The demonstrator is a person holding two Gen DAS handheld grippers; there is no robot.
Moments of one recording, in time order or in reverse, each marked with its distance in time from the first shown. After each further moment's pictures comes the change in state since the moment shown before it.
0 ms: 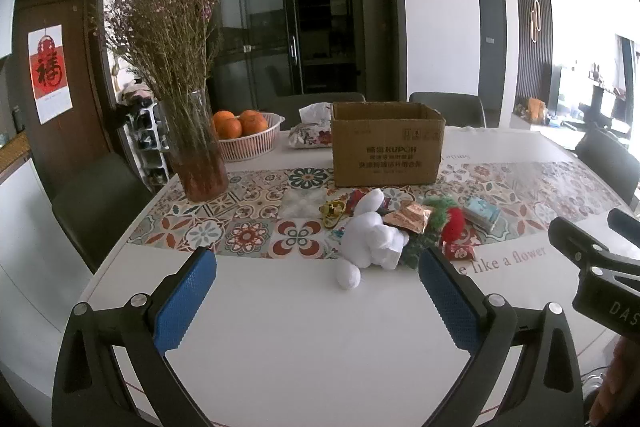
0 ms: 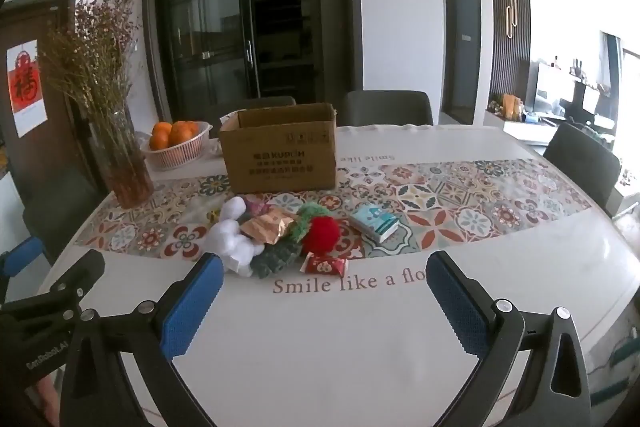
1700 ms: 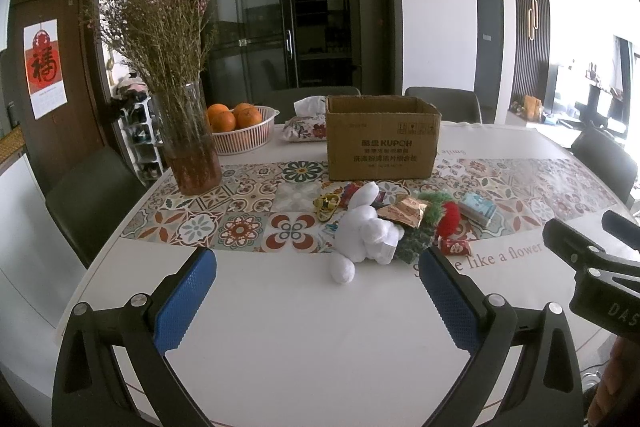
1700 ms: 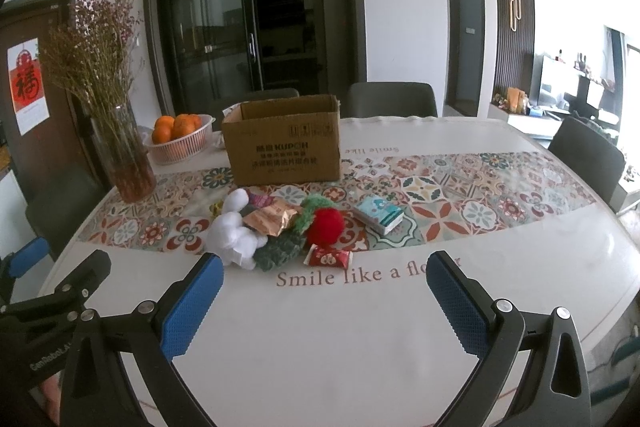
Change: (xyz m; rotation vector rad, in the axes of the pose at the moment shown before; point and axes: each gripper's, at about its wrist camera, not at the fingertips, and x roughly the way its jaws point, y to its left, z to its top) left arm 0.002 0.000 -0.002 -0.007 0.021 -0.021; right arm 0.004 0.003 -0.005 0.004 0.027 0.014
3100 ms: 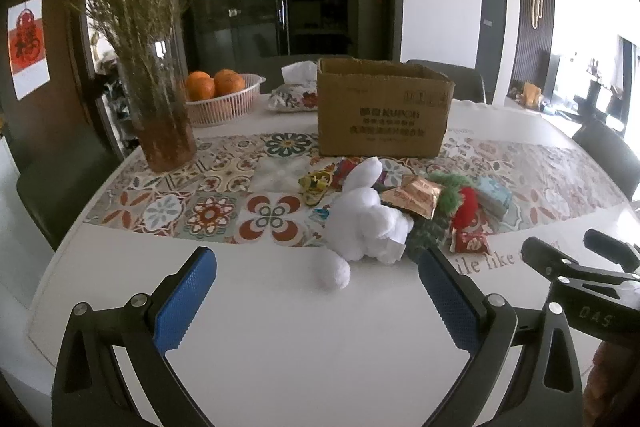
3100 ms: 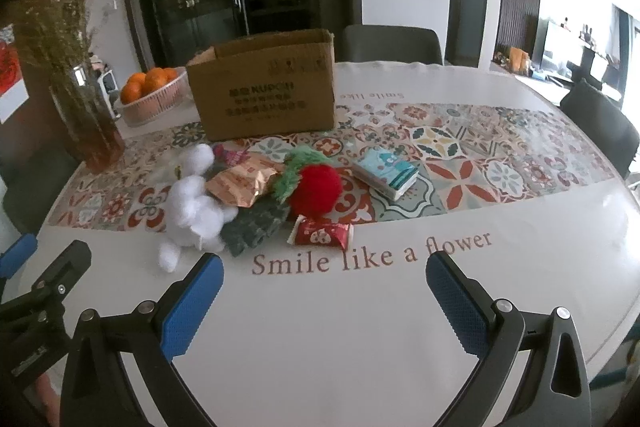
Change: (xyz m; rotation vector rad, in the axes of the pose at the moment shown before) left arm 0.088 -0.007 -0.007 -0.017 0.095 -0.039; right arm 0.104 -0.006 -0.006 0.026 0.200 -0.025
